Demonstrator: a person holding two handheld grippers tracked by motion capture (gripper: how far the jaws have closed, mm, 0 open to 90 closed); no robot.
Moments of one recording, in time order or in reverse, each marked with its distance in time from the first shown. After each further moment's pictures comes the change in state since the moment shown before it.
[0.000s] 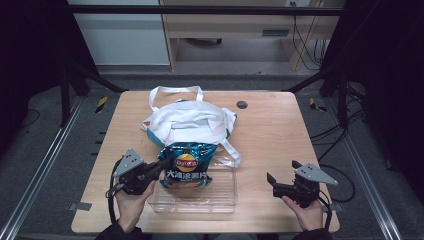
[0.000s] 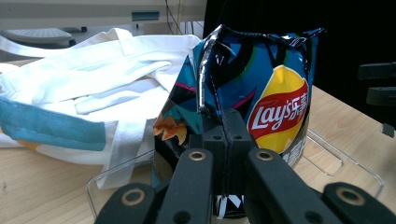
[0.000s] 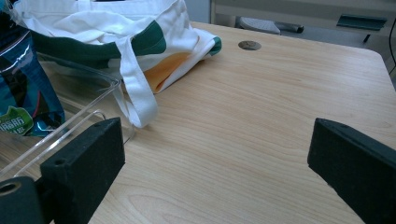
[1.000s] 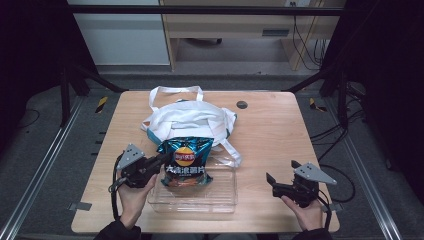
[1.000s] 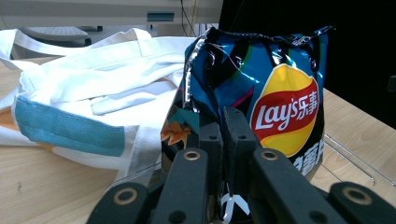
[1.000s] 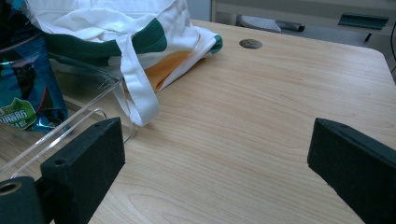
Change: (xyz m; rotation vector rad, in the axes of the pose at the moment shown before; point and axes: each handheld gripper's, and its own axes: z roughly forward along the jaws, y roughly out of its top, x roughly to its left) left arm 0.011 0.002 0.014 -0.011 0.050 -0.028; right arm 0.001 0.000 0.002 0.006 0.004 -0.002
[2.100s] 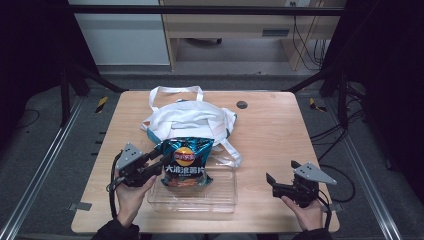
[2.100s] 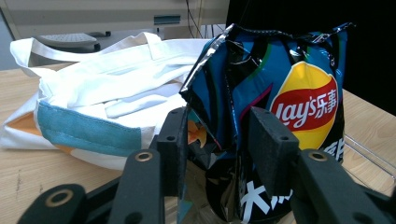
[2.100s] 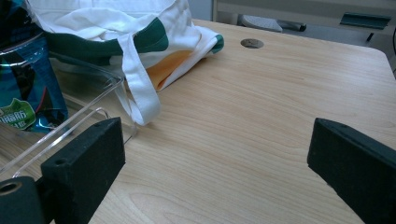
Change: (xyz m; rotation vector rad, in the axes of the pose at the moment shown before) left arm 0.006 -0.001 -0.002 -0.005 0.029 0.038; right arm 0.000 0.000 0.000 0.002 0.005 0.001
